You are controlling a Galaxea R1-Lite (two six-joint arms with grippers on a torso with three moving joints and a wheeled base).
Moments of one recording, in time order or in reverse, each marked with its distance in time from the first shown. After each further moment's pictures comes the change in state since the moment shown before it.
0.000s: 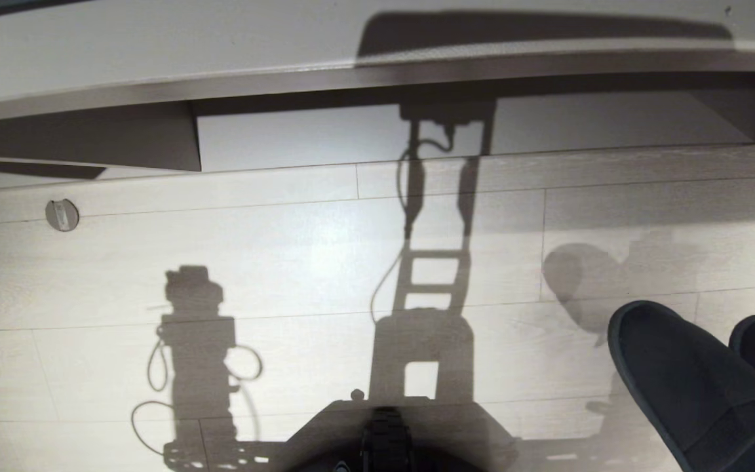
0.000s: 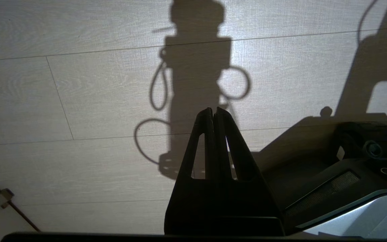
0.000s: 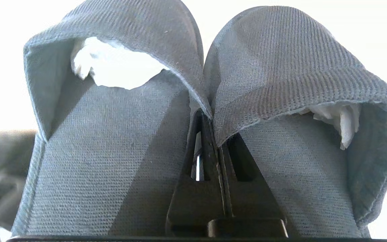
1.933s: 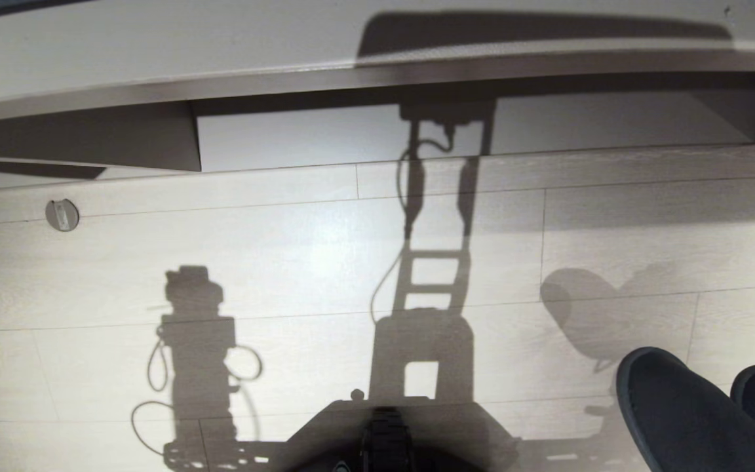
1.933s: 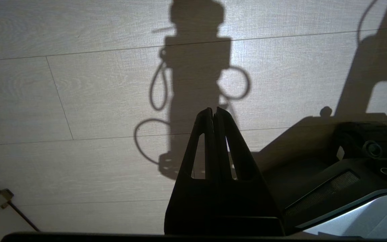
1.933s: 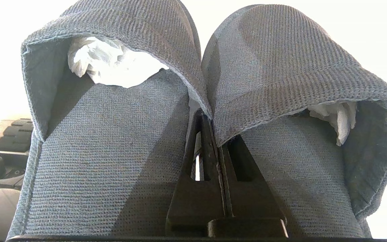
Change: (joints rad) left arm 0.000 0.000 0.000 0.000 0.000 -0.001; right arm 0.001 -0.334 0.002 0.324 0.023 0.079
